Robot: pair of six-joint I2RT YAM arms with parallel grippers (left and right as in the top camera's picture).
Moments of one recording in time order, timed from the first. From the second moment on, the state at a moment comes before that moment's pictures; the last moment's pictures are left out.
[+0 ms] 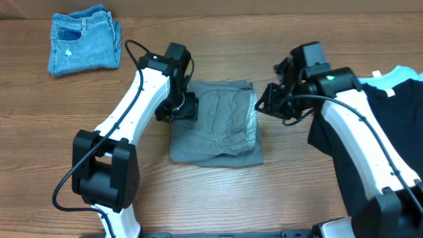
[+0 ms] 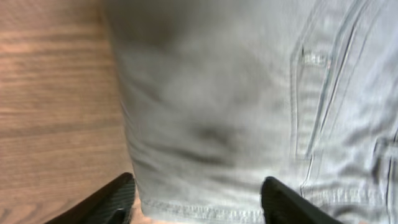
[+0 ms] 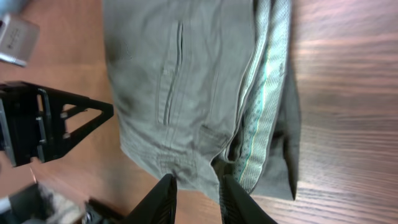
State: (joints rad) left arm -0.32 1.94 1.59 -1.23 0.15 -0.28; right arm 0.25 1.63 1.41 -1.05 -0.47 0.39
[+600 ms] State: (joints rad) left arm -0.32 1.94 1.26 -1.12 0.26 -0.23; right arm 0.36 2.03 1.35 -1.05 -0.56 0.36
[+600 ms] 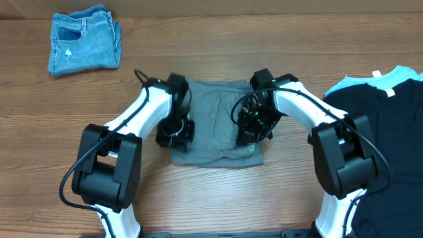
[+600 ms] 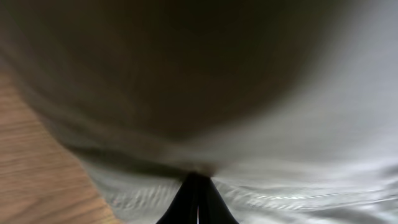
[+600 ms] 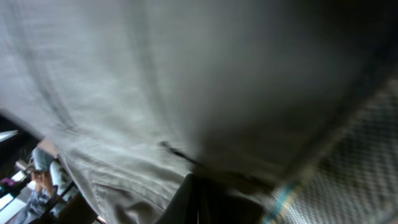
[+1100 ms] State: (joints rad) left arm -0.28 1.94 1.17 -1.08 0.23 -0.29; right arm 0.33 2.04 1.35 -1.14 -0.21 0.53
